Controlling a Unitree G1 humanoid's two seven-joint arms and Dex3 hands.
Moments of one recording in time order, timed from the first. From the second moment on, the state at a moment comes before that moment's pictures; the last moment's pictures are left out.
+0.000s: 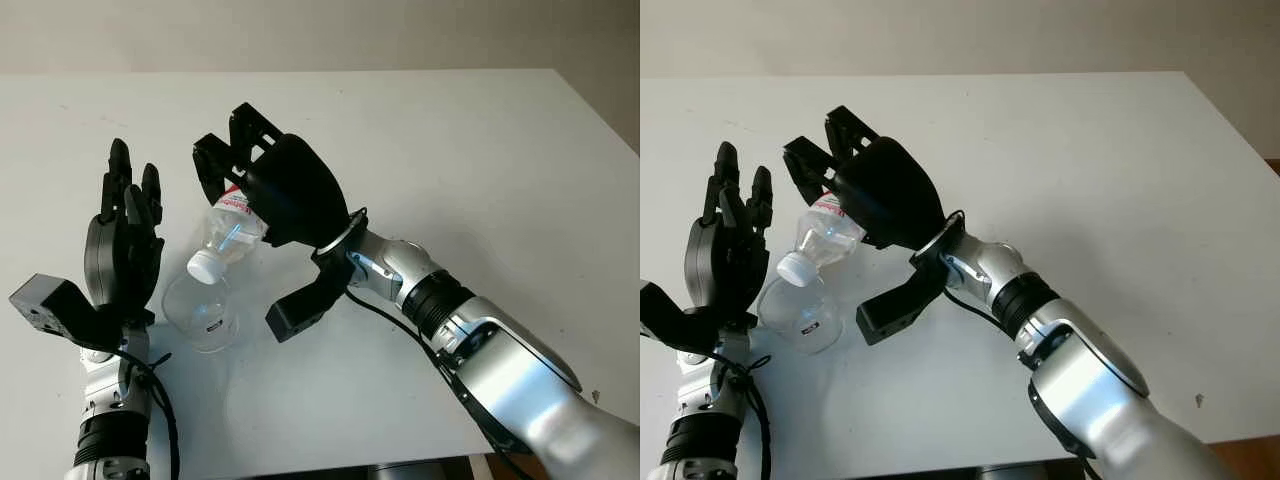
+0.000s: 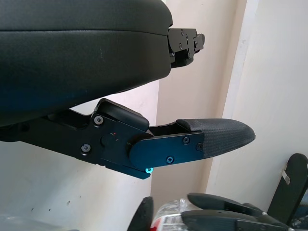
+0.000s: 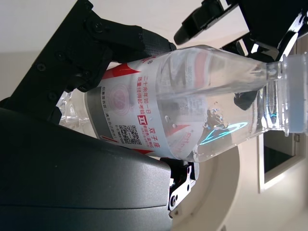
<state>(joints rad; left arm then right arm) -0.33 0.18 0.33 0.44 -0.35 -0.38 -0.29 -1.02 -0.13 0.66 0.91 -1.01 -0.51 -0.86</state>
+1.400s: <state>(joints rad) -0.34 0.17 0.32 0.45 -0.35 -0.38 -0.28 -1.08 -0.13 0.74 0.90 -1.03 -0.45 -0.89</state>
